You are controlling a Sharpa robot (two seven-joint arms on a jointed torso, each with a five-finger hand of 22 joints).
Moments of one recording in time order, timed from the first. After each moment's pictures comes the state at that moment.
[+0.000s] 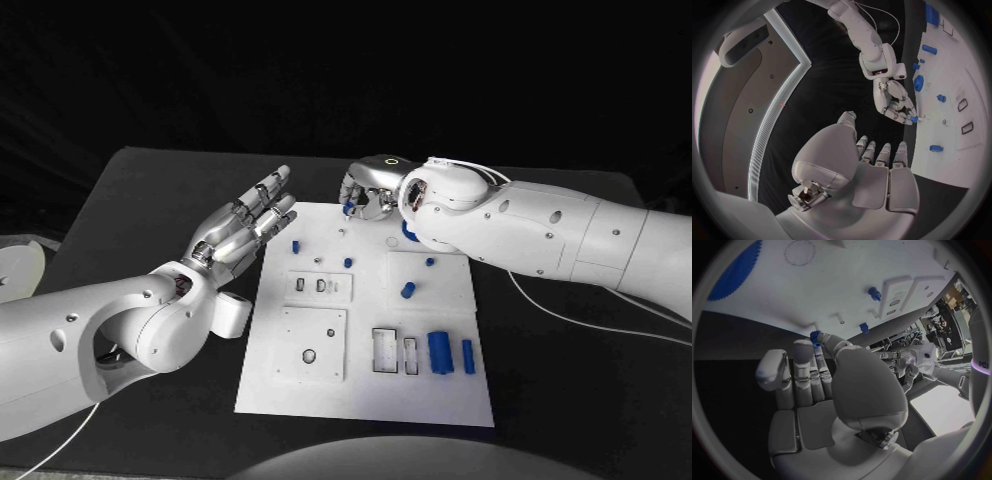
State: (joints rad) left arm 1.20 -1.00 -0.19 1.80 -0.08 -0.26 0.59; left_hand 1.38 0.25 -0.19 0.24 0.56 0.15 -0.02 0.02 0.02 0.00 -0.04 0.05 0.01 0.00 0.11 0.00 0.00 0.16 0.00 0.24 0.01 0.00; right arm 1.31 -0.50 -0.10 1.25 -1.58 -0.23 -0.10; right_hand 1.40 -0.09 0.40 0.02 0.29 1.03 0.14 0.08 0.29 1.12 0.09 0.12 0.07 1.38 0.00 0.99 0.68 0.12 1.33 0.10 1.23 1.06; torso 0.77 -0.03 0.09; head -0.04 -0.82
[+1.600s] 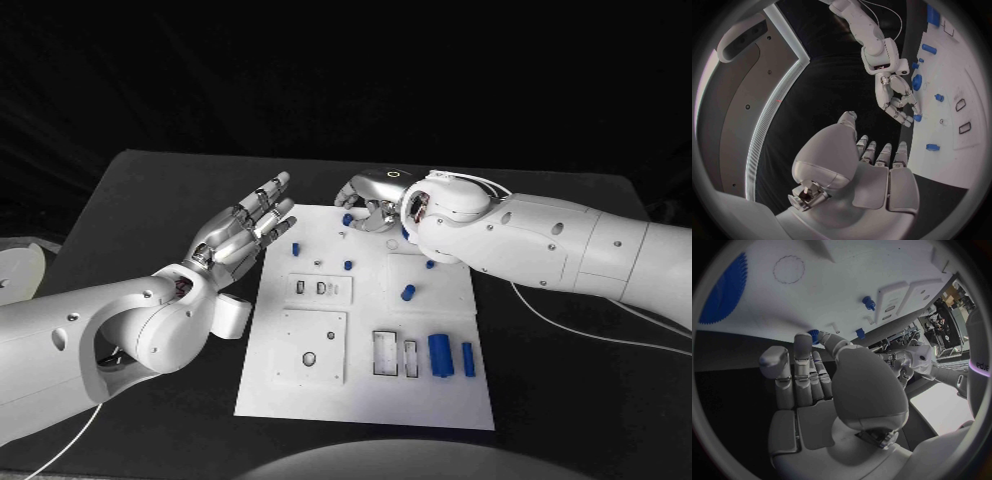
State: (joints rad) left arm 1.20 -1.00 -0.19 1.79 -0.05 -0.25 0.57; left_hand 1.38 0.26 -0.18 0.23 0.57 0.16 0.00 0.02 0.03 0.00 -0.03 0.05 0.01 0.00 0.13 0.00 0.00 0.16 0.00 0.24 0.01 0.00; right arm 1.29 -0.52 -0.10 1.27 -1.57 -0.24 -0.09; right_hand 1.39 -0.12 0.39 0.03 0.24 0.81 0.11 0.06 0.20 0.90 0.11 0.07 0.07 1.30 -0.01 0.93 0.60 0.12 1.26 0.10 1.17 1.01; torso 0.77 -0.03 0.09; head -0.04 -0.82
